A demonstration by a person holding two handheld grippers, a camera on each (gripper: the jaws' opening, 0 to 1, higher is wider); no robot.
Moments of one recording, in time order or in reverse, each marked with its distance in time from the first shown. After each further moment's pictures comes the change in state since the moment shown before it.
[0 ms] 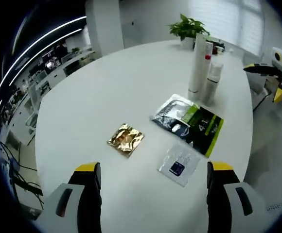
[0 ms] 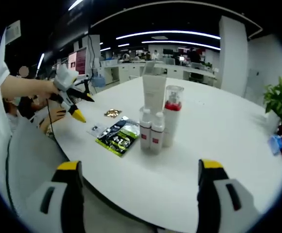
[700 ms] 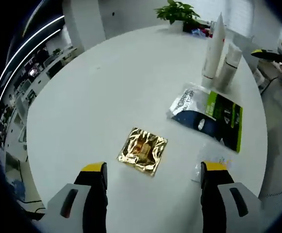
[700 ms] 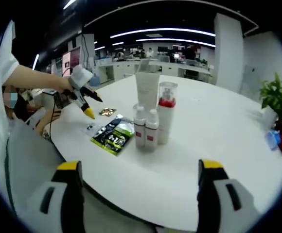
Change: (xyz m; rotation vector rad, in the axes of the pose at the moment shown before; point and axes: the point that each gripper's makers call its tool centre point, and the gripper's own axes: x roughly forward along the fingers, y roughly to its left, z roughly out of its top) left arm 0.055 0.040 0.006 0.137 0.127 -0.092; right arm 0.001 -0.008 -0.005 0.026 0.023 -0.038
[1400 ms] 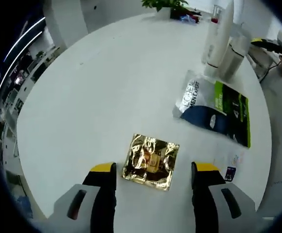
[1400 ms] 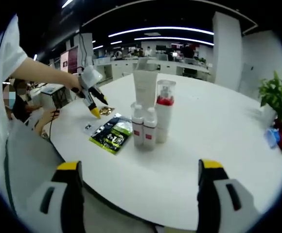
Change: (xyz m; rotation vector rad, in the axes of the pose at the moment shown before) left arm 0.029 0.010 0.005 0.090 0.095 -0.093; right arm 0.001 -0.002 -0.002 0.009 0.011 -0.011
